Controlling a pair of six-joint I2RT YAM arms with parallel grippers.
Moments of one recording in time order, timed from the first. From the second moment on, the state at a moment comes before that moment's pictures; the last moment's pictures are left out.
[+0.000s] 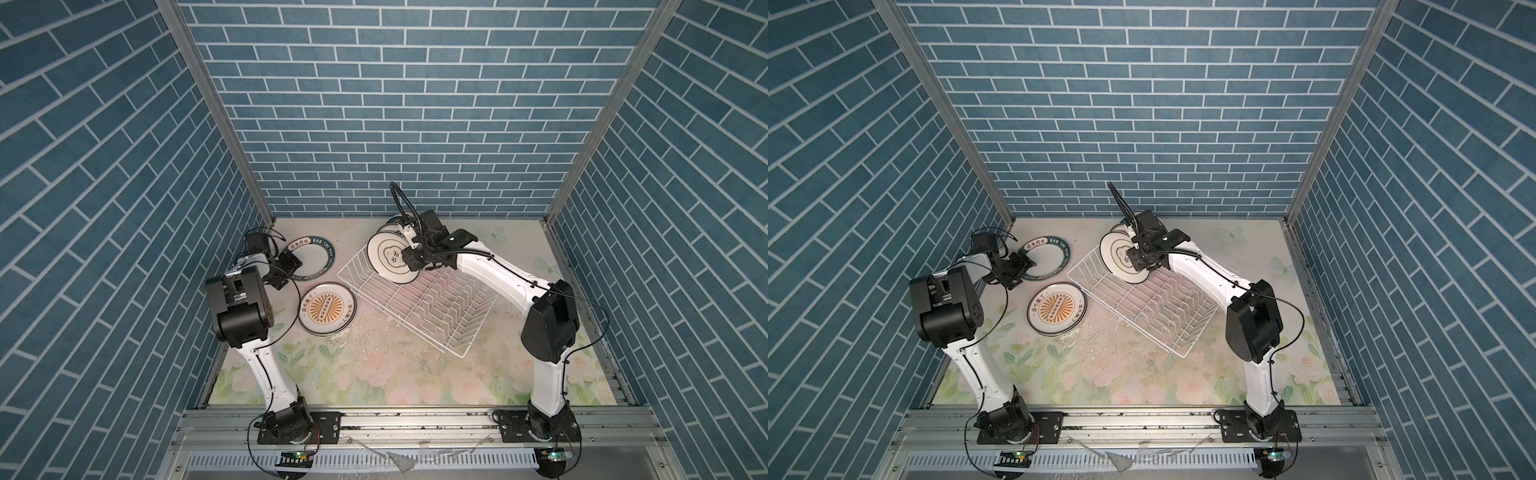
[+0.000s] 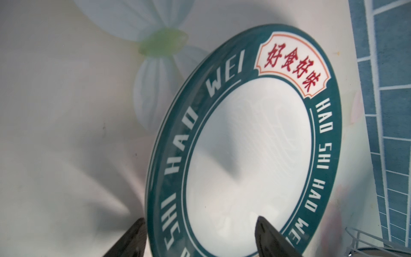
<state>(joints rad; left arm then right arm) 0.34 2.04 1.39 -0.44 0.34 -0.57 0.75 1.98 1.83 -0.72 0.06 0.03</state>
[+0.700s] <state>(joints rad) 0.35 1.99 1.33 -0.43 0.34 -0.57 0.74 2.04 1.86 -0.73 0.04 -0.03</state>
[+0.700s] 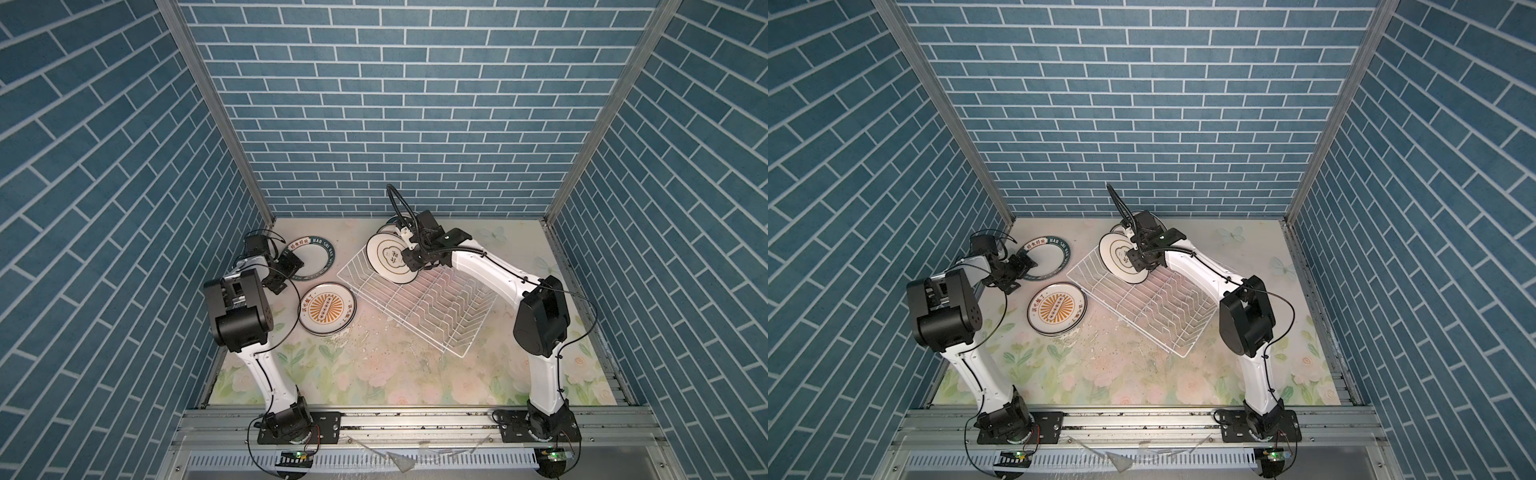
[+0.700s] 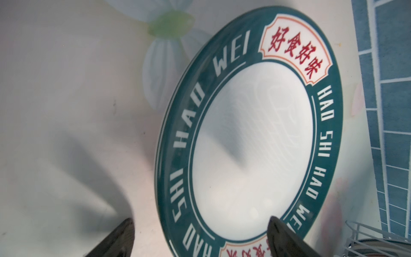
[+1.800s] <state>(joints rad) 0.36 1.91 1.22 -0.36 0.33 -0.57 0.74 2.02 1.73 -0.51 0.05 -0.18</state>
